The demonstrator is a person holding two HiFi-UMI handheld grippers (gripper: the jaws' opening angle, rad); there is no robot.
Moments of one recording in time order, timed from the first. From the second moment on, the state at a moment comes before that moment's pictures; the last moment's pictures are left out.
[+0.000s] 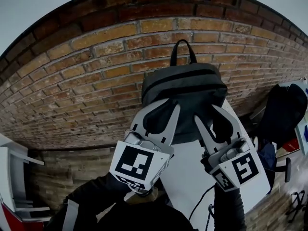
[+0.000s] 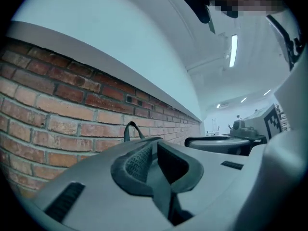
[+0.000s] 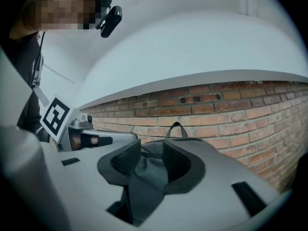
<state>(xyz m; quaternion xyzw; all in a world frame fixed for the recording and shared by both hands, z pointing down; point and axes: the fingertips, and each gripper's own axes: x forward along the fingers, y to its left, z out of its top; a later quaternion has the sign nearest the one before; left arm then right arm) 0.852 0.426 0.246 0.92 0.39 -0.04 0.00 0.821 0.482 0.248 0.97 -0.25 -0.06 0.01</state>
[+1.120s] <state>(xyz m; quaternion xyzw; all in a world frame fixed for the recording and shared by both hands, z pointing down) 0.743 0.462 0.275 0.90 0.44 -0.06 0.07 0.724 0.475 0.271 0.98 -0.18 -0.09 -0.02</state>
